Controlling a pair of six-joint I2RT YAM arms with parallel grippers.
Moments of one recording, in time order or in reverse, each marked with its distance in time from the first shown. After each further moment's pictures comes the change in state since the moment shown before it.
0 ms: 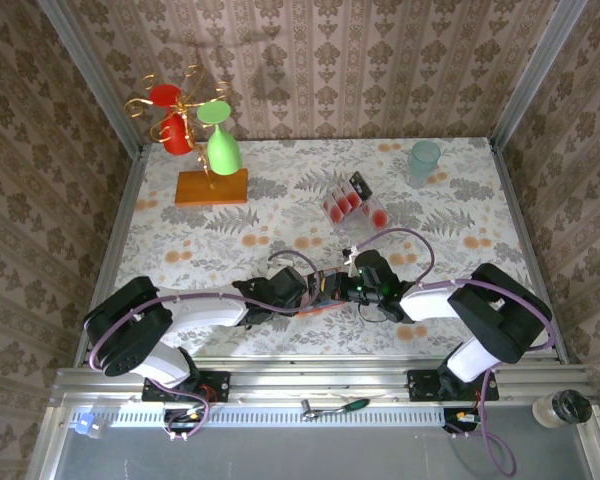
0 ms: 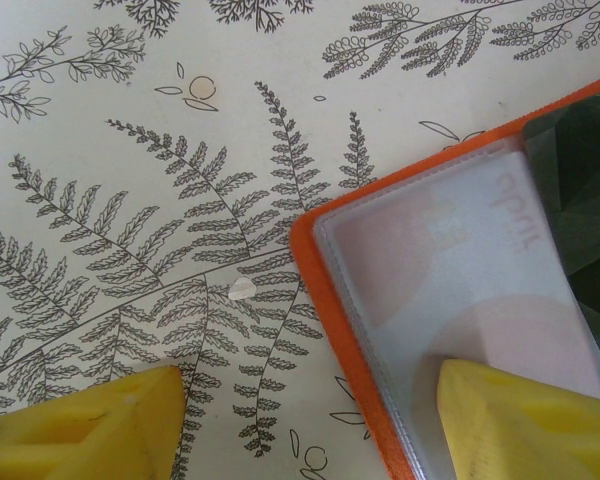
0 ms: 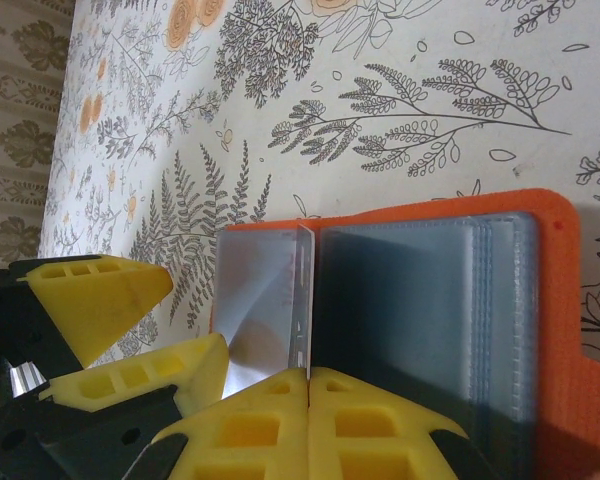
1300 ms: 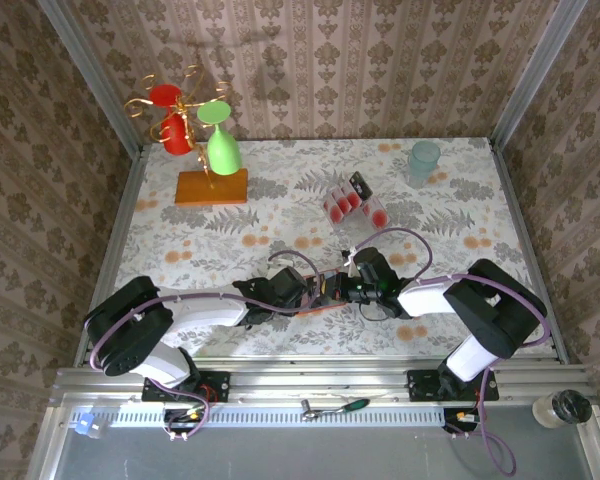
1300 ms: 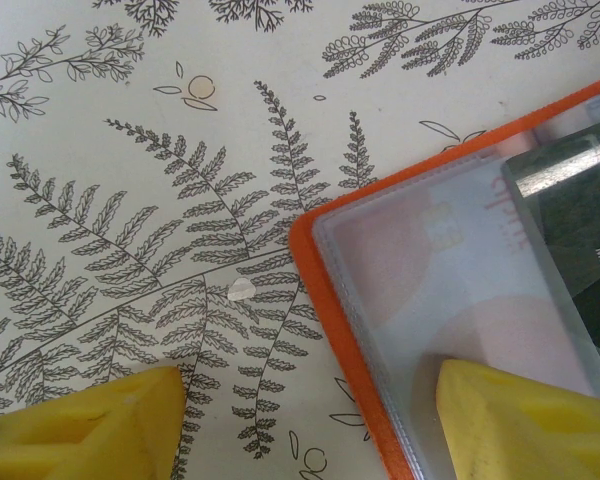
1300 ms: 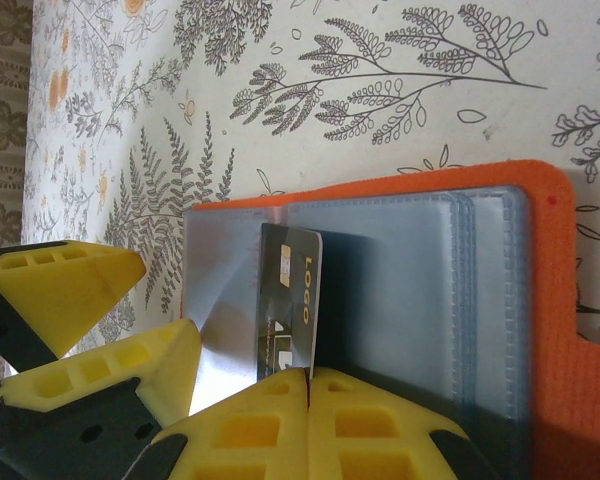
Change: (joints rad) left arm 0.000 0.004 0.000 0.002 0.000 -0.001; right arm -0.021 0.035 0.033 -0.076 -0.061 -0.005
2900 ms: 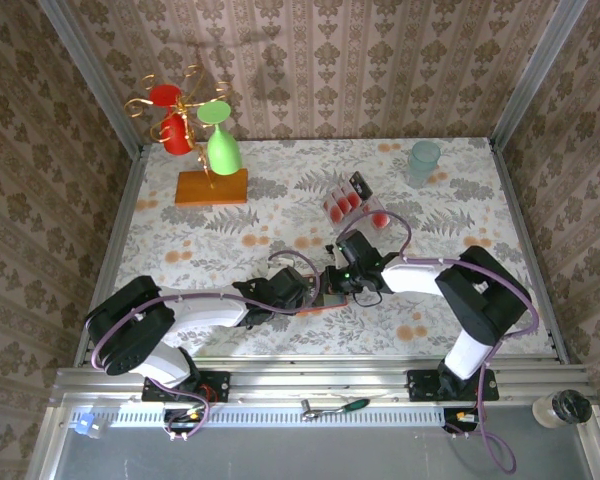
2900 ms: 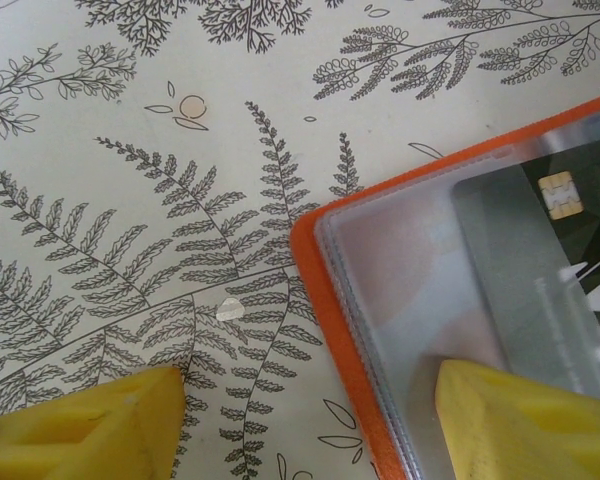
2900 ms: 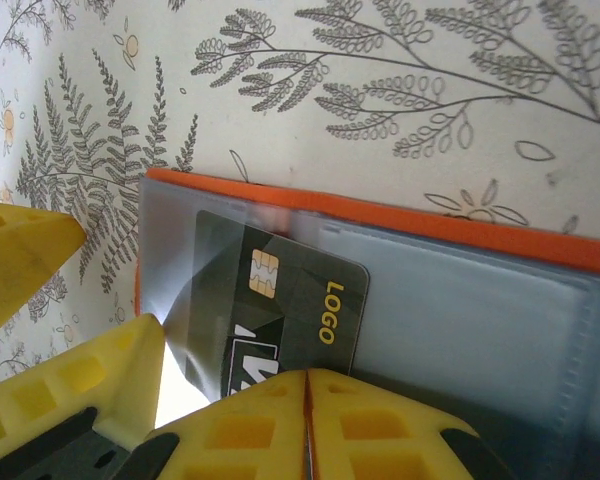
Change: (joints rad) left arm 0.008 0.004 -0.013 0.055 0.000 0.002; right arm -0.002 0.101 0.291 -0.452 -0.043 -0.210
